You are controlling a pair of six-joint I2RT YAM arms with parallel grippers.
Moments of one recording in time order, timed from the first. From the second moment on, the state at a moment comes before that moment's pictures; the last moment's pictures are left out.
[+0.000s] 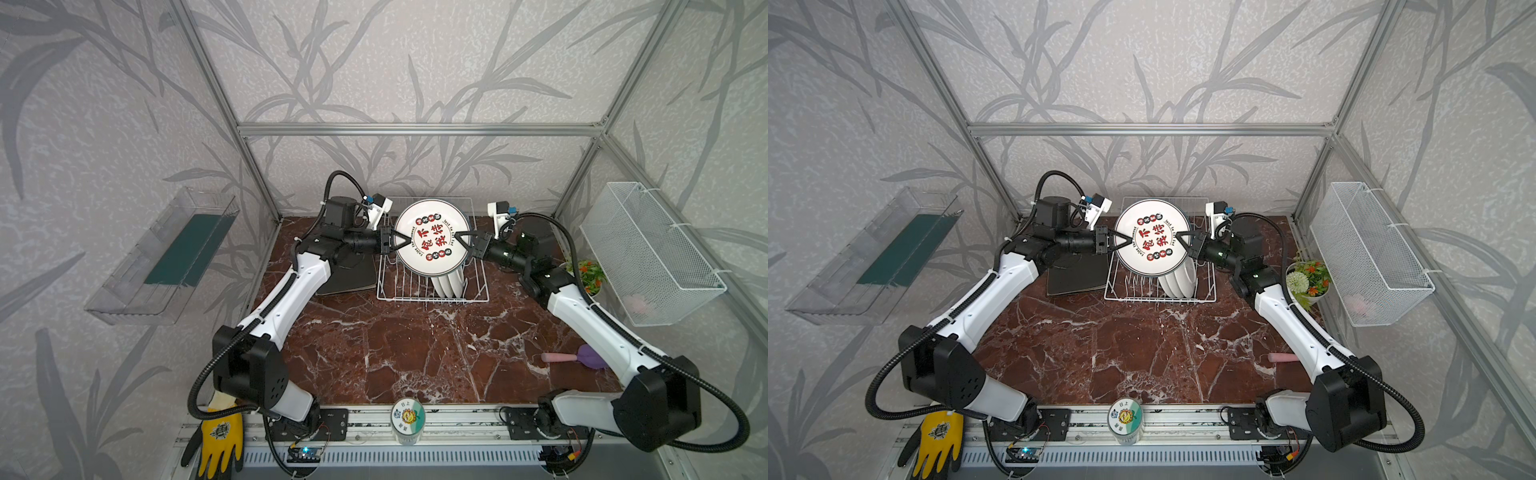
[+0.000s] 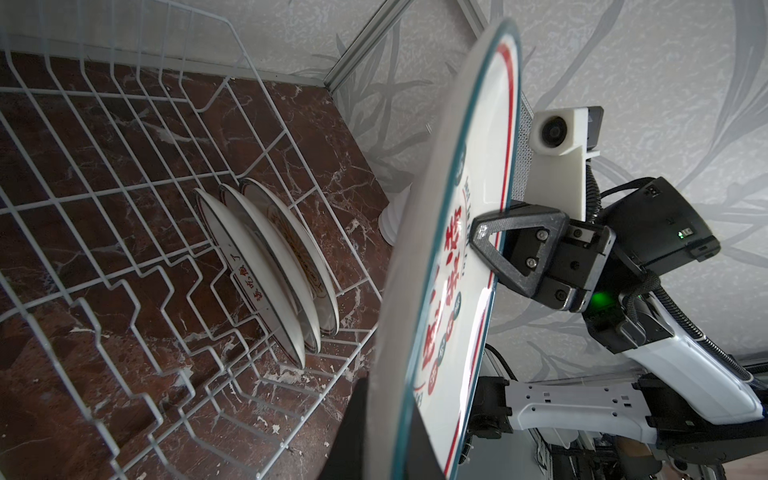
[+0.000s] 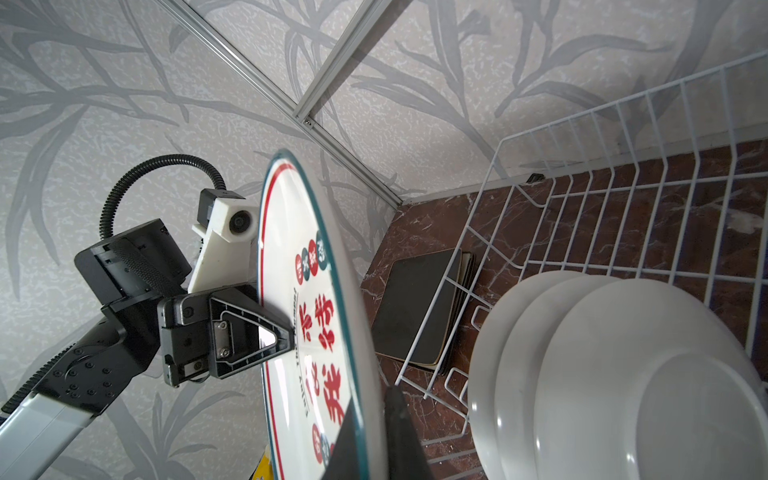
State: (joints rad) left arm -0.31 1.52 1.41 -0.40 0.87 -0.45; right arm 0.33 1.31 1.04 0.10 -0.58 0.74
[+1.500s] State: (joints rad) left arm -0.32 1.12 0.98 -0.90 0.75 -0.41; right arm 0.37 1.09 1.14 -0.54 -0.44 0.26
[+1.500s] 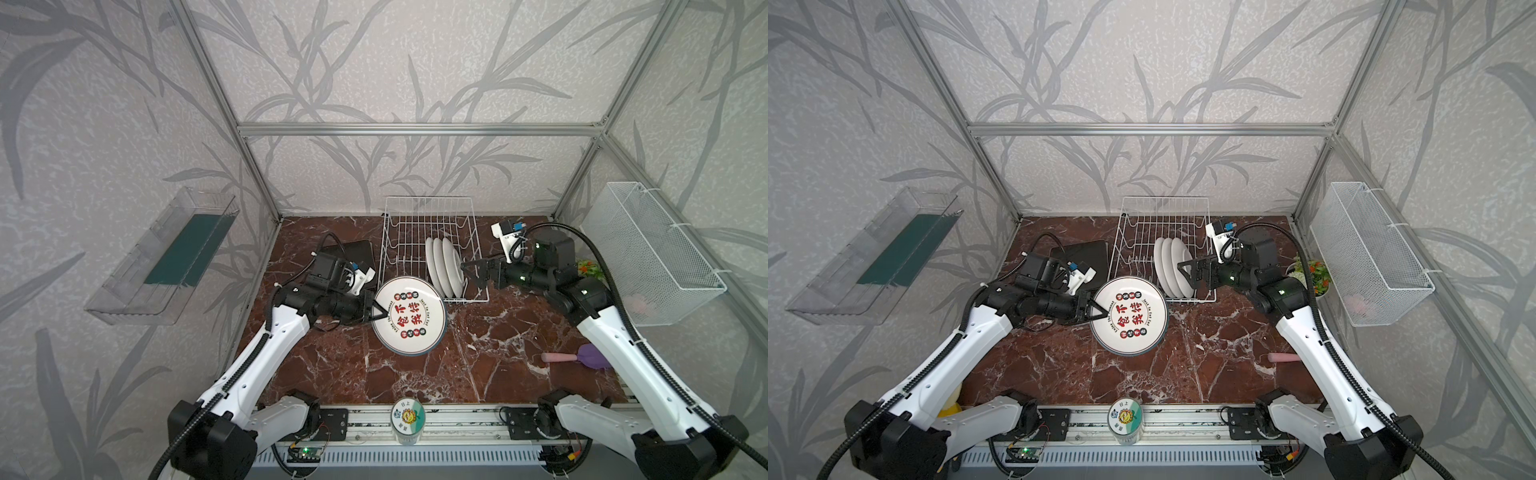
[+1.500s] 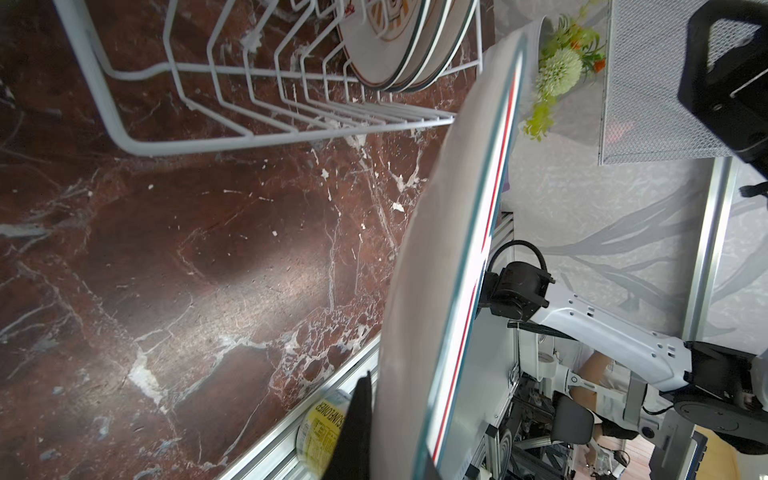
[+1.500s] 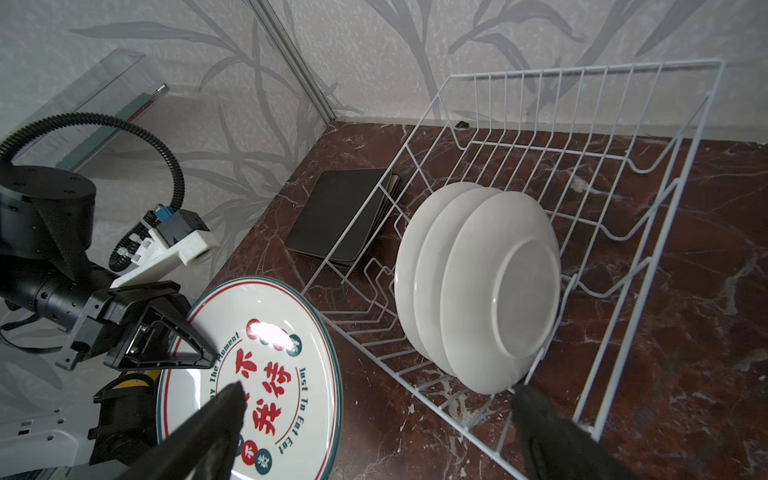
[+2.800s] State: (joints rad) left arm -0.33 1.41 0.75 -0.69 0.77 -0.40; right arm 0.45 1.09 1.08 -0.54 -0.30 0.17
